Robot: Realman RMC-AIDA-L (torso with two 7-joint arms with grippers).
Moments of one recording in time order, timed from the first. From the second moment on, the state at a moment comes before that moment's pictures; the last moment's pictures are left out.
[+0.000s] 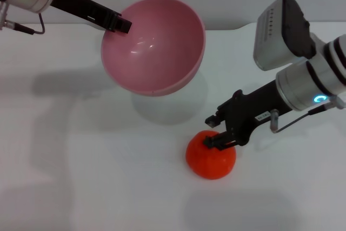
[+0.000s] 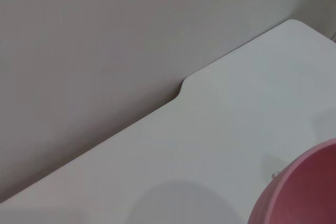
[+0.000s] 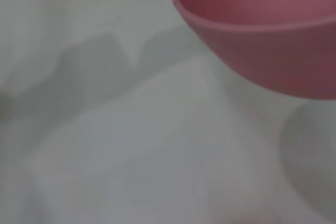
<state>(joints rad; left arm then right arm) -0.84 -2.04 0.92 1.21 2.48 1.55 -2.43 0.70 2.08 -1.35 -1.02 -2.23 -1.44 1.97</state>
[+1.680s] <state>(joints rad) -0.81 -2.05 0.92 1.20 2.48 1.54 -2.41 0.54 2.08 -1.49 -1.38 -2.19 -1.40 2.13</state>
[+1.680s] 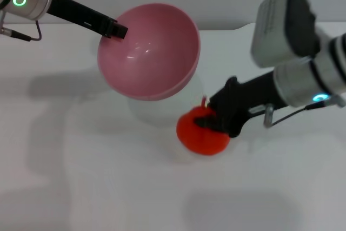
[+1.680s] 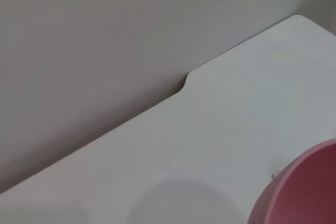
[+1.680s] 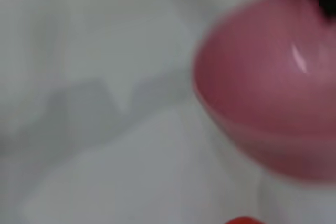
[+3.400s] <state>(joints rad) -0.82 -2.06 1.05 1.16 2.42 1.54 -2.40 0.58 2.08 -1.46 -1.54 -2.05 -1.29 2.06</state>
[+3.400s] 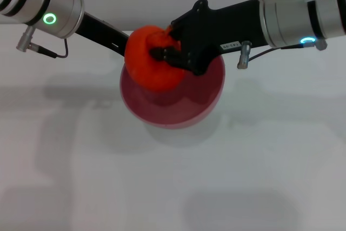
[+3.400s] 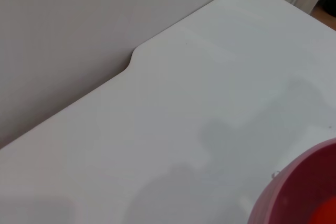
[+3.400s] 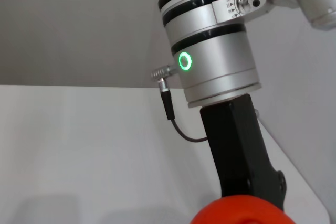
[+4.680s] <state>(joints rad) -0.78 -2.05 1.05 1.13 2.43 1.41 -2.38 0.12 2.08 -1.20 -1.32 -1.03 -1.26 1.39</state>
